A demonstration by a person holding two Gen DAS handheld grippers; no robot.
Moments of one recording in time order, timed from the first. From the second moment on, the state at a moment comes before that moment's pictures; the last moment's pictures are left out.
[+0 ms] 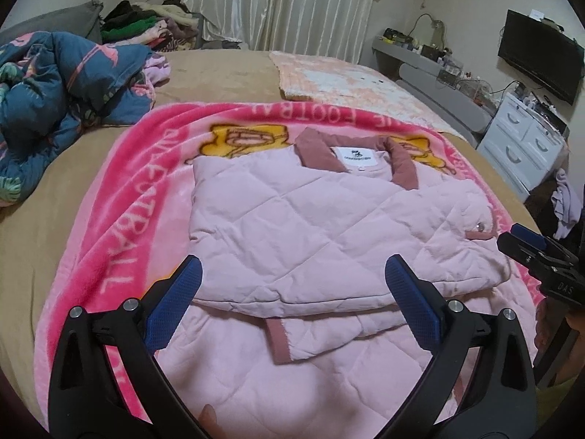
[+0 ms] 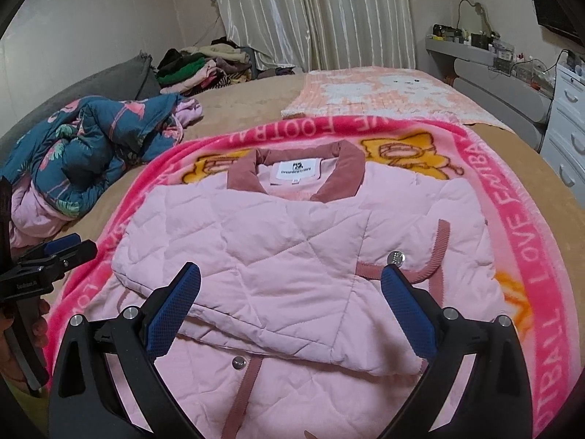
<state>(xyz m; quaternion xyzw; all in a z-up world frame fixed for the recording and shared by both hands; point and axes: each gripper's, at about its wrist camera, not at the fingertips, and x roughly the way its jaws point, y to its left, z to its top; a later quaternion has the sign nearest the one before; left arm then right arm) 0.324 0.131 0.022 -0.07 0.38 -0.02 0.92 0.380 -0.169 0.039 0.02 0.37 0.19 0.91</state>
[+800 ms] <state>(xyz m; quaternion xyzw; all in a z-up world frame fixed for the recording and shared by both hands) 0.275 0.126 0.077 -0.08 0.31 -0.04 0.95 0.322 -0.169 0.107 0.02 0.28 0.20 0.94</state>
